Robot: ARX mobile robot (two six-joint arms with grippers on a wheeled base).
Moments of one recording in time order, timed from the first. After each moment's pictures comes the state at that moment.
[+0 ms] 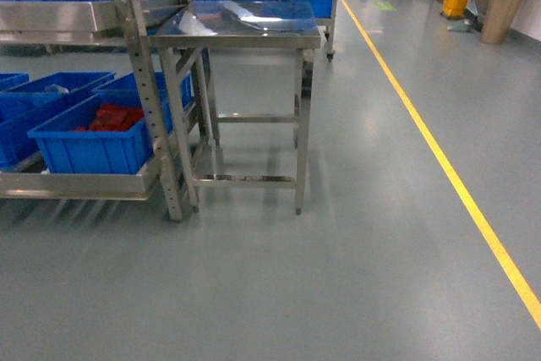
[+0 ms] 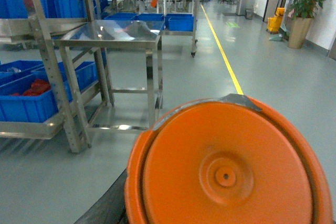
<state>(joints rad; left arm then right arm) 0.00 0.01 0.01 -0.01 0.00 0.00 0.00 0.01 0.01 -0.01 0.00 0.01</state>
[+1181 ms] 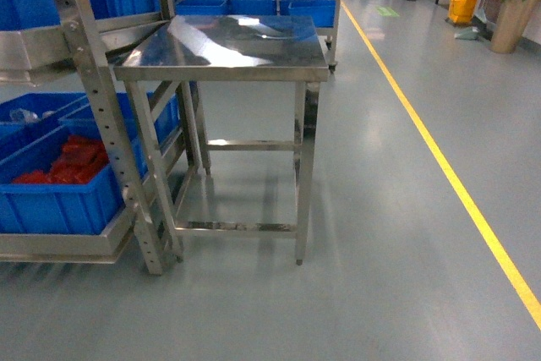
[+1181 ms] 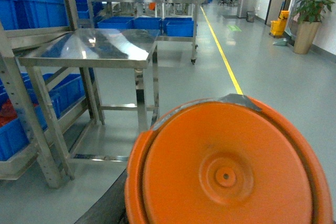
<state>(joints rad) 0.00 0.01 0.01 -0.01 0.00 0.00 0.00 0.01 0.01 0.00 0.00 0.01</state>
